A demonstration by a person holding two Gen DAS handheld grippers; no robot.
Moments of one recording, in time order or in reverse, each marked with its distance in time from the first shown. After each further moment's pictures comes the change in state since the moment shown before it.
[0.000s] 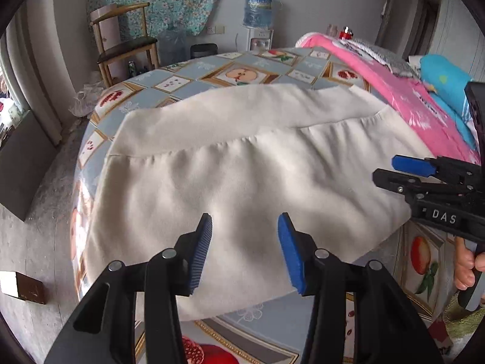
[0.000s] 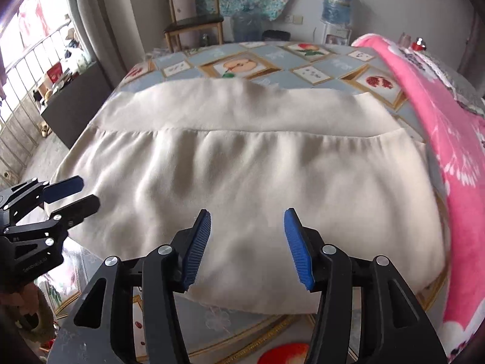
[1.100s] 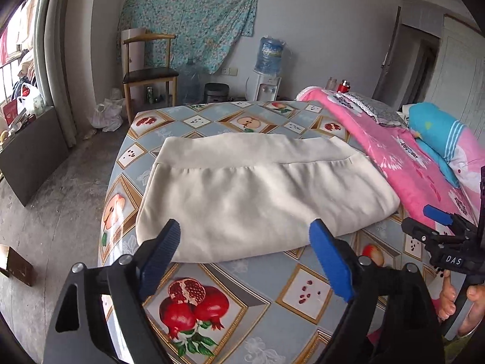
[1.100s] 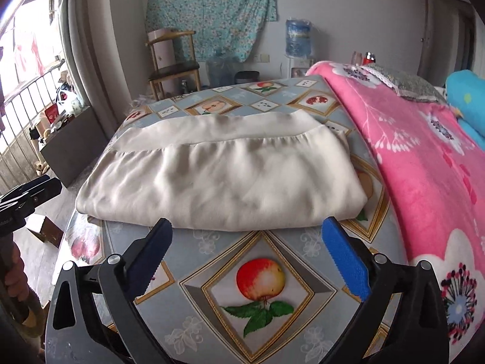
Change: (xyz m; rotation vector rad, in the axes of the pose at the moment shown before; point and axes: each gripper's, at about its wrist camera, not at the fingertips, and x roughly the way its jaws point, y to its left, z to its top) left arm -0.116 -0.005 -0.041 -0.101 -0.200 -0.023; right arm -0.109 -0.014 -0.079 0.095 -0.196 -0.060
